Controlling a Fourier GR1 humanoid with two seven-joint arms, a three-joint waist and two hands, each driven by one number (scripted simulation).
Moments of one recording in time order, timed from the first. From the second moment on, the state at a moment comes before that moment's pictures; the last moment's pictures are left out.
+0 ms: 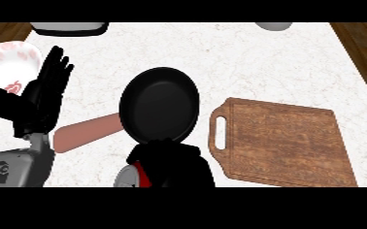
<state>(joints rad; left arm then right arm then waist) -0.21 0.29 0.03 -1.60 0.15 0.20 0.22 -0.48 0.00 0.99 -1.91 1.15 -0.23 1.04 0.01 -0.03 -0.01</state>
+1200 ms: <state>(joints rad) -0.24 0.28 0.04 -1.59 0.16 0.18 0.21 -0.94 -0.01 0.83 -1.37 1.15 -0.26 1.17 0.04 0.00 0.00</state>
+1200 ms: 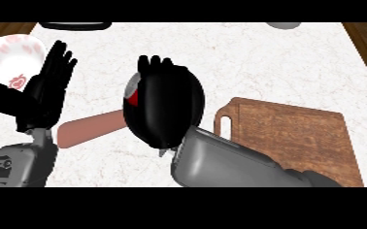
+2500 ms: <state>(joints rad) -0.22 0.26 0.04 -1.62 0.13 0.18 0.22 -0.82 0.00 0.66 -1.21 0.48 -0.88 0.71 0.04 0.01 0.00</state>
